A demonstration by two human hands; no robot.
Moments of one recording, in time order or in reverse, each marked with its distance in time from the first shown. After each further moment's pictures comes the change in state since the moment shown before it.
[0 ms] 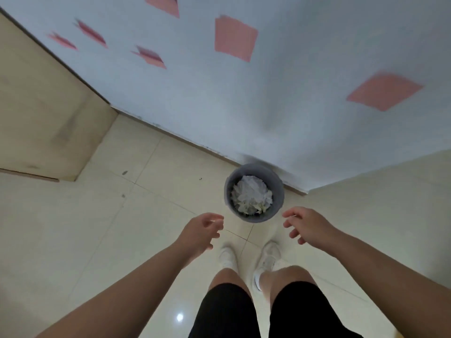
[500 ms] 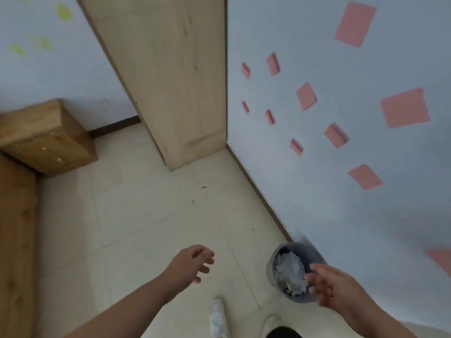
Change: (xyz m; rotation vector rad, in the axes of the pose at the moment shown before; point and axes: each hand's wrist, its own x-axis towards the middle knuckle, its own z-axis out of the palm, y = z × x) left_hand -0.264 -0.074 -0.126 -0.510 0.402 -0.008; right_hand -0.179 -0.170 0.031 0.222 -0.139 -0.074
